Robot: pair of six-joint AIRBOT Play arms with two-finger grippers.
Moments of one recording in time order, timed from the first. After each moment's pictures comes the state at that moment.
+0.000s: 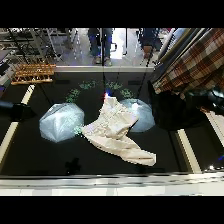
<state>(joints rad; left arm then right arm) 0.12 -1.04 1.54 1.18 -1.60 -1.36 -0.08 -0.83 1.29 -1.49 1.10 1.48</state>
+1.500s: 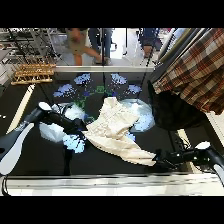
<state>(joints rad) -0.03 -1.76 1.36 0.74 -1.40 -1.24 -0.48 -1.20 0.54 -0.90 1.31 1.05</state>
